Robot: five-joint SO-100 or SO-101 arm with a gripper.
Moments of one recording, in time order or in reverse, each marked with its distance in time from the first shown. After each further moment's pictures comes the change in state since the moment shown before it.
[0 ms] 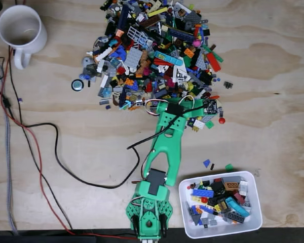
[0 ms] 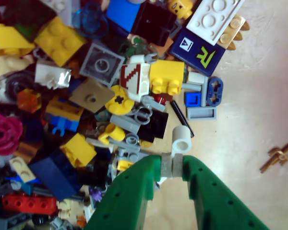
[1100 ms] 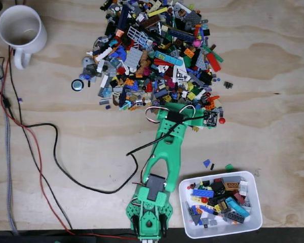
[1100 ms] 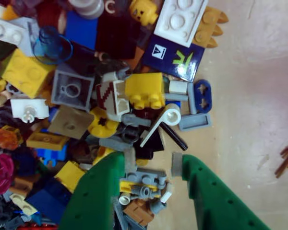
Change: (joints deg) arm 1.7 3.6 12.8 -12.9 10.4
